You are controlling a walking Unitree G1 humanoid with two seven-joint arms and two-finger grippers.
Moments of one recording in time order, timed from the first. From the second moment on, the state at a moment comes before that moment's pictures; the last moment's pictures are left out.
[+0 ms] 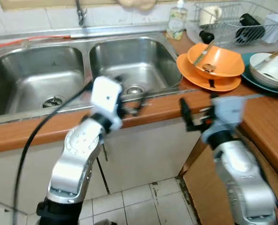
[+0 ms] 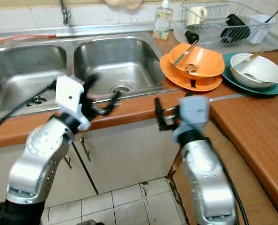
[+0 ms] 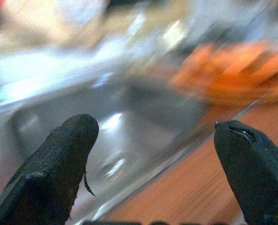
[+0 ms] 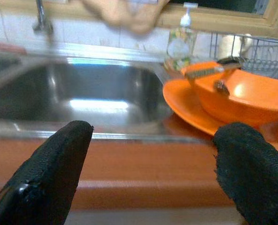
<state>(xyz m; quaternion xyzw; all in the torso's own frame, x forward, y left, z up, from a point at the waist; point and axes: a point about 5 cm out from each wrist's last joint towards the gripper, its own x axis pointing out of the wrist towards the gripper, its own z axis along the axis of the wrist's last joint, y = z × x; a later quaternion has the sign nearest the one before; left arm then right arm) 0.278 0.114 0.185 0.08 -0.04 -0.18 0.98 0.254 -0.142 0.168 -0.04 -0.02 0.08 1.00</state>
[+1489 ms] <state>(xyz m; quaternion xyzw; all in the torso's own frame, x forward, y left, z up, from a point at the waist) 0.267 0.114 0.170 0.04 -0.04 -0.14 0.99 0.229 -0.149 0.175 -0.05 -0.10 0.06 0.99</state>
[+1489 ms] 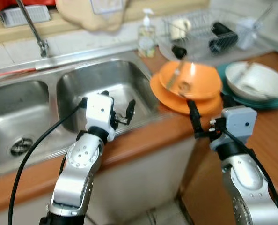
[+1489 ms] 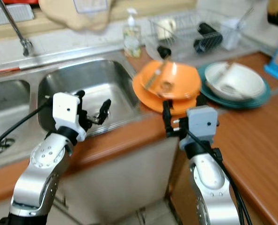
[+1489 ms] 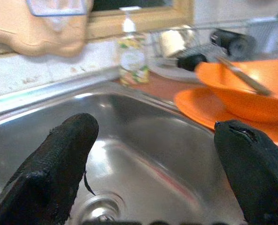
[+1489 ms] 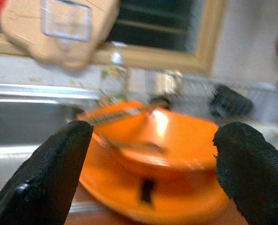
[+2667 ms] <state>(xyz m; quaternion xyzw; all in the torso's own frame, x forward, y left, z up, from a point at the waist) 0.259 0.126 0.147 0.07 -0.02 -0.12 0.99 0.210 -0.163 0.167 -0.04 -0.09 0.04 0.99</state>
